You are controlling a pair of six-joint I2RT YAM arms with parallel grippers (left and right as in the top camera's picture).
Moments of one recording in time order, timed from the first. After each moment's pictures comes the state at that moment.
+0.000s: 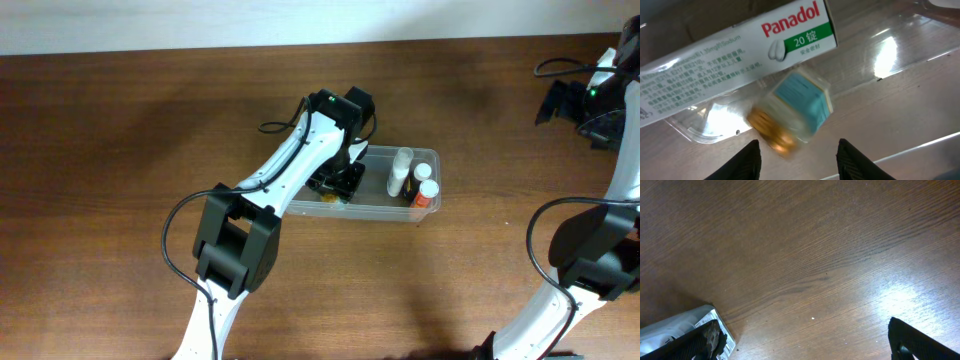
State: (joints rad) left arm -0.61 2.33 2.08 -1.40 0.14 -0.12; right arm -0.42 2.08 2.21 -1.51 -0.07 0.11
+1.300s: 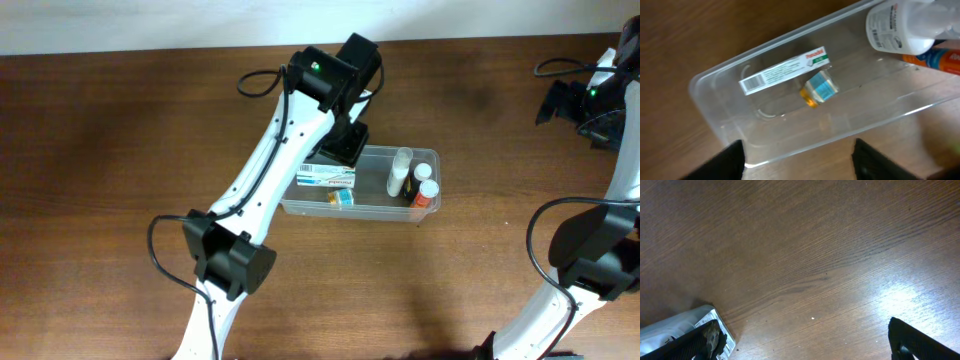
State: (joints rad) left arm -0.61 2.31 2.58 -1.68 -0.02 -0.11; right arm -0.42 2.08 2.21 -1.51 -0.07 0.11
